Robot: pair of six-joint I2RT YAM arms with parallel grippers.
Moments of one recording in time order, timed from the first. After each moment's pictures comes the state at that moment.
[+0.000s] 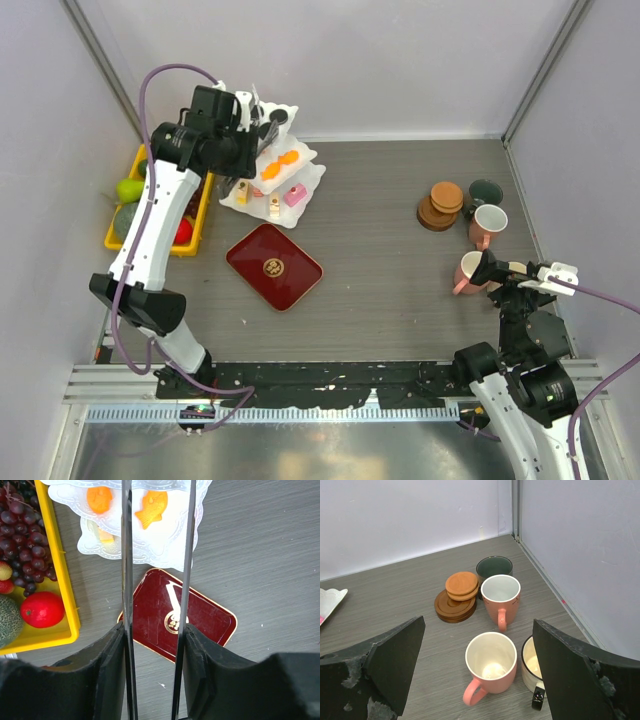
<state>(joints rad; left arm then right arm) -0.34 1.68 2.09 -1.21 -0.06 -0.10 0.31 0.02 0.59 -0.50 0.56 0.11</state>
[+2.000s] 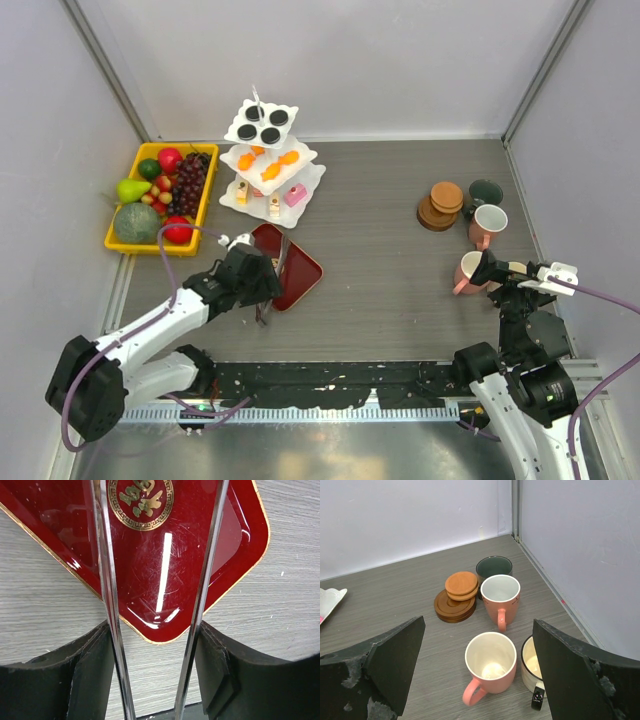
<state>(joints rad) -0.59 1.05 0.58 -0.44 -0.09 -0.78 0.31 0.02 0.59 -0.50 0.56 0.11</state>
